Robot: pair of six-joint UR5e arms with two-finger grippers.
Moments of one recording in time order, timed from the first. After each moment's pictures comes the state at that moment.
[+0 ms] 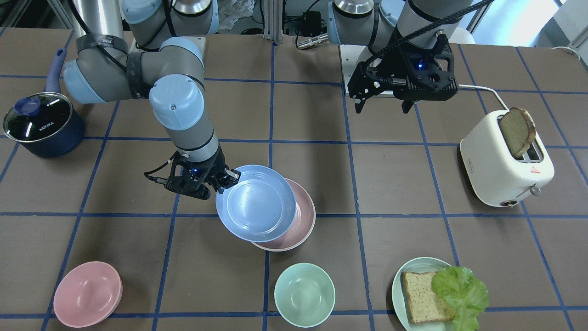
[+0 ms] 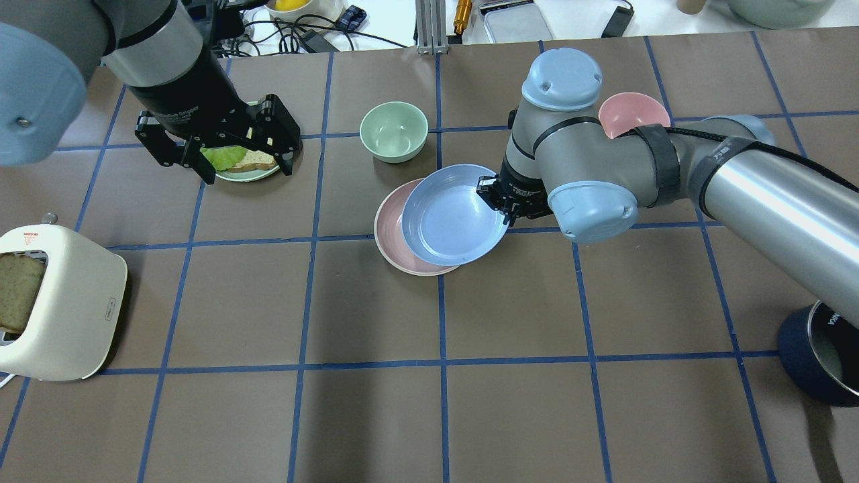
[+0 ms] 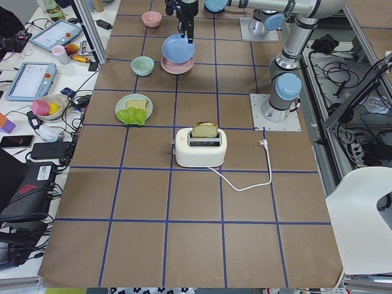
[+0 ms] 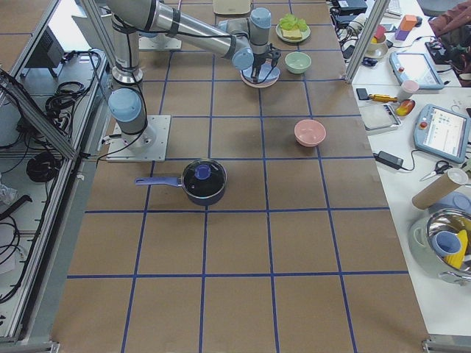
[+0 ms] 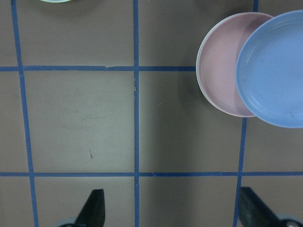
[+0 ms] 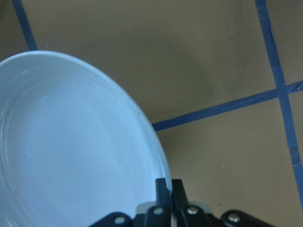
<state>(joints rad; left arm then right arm) -1.61 -1.56 -1.55 -1.62 1.52 -0.10 1.76 -1.28 1.83 -2.15 -1.50 0.48</state>
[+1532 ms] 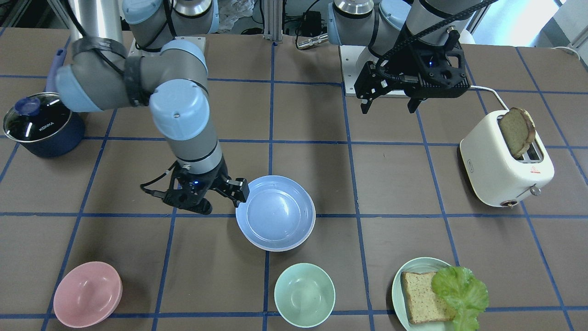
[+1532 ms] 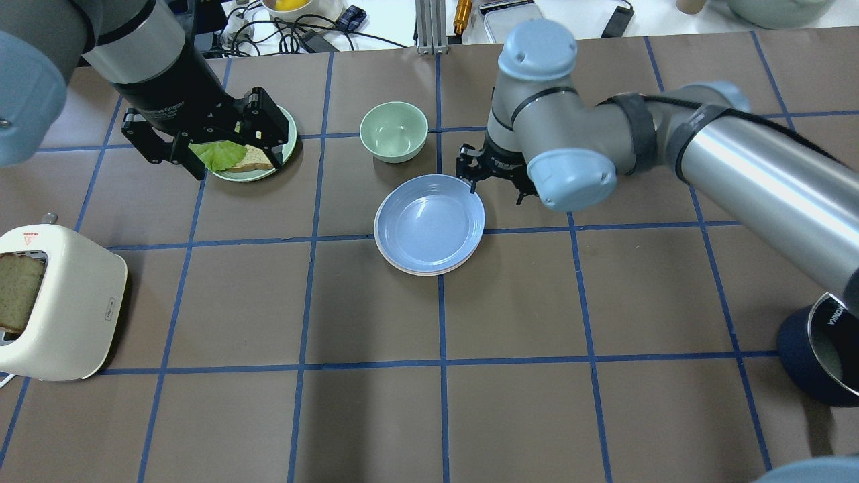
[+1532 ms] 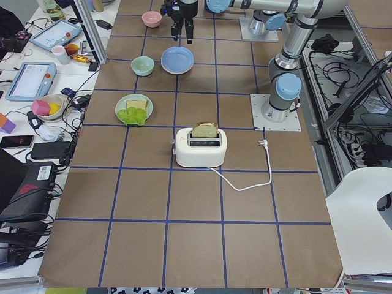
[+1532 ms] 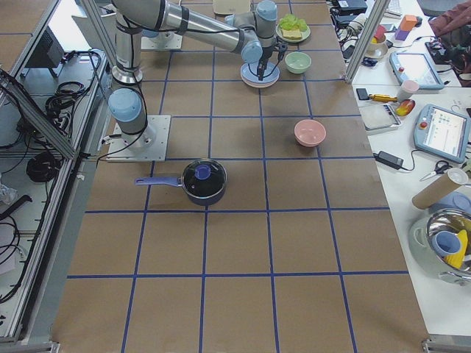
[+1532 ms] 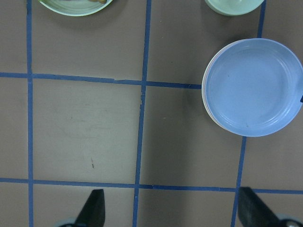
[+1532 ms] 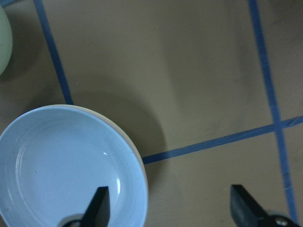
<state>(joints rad) -1.59 -1.55 -1.55 -1.61 1.52 -0.11 1.75 -1.23 1.61 -1.98 -1.53 0.43</state>
